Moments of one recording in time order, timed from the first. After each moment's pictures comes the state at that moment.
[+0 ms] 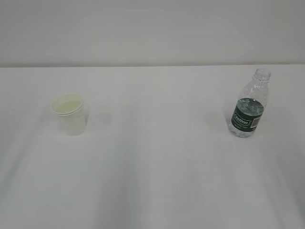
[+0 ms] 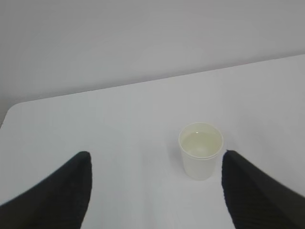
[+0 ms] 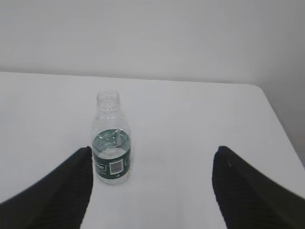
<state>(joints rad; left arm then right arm) -0.17 0.71 -0.58 0.14 0.29 -0.10 -0.07 0.60 -0.41 0.31 0.23 -0.46</state>
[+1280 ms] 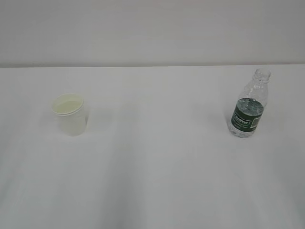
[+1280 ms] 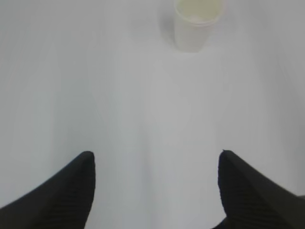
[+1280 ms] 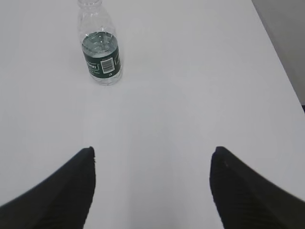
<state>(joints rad) -0.17 0.68 -0.64 0.04 0.84 -0.10 -0.08 0.31 -0.52 -0.03 0.92 -0.07</state>
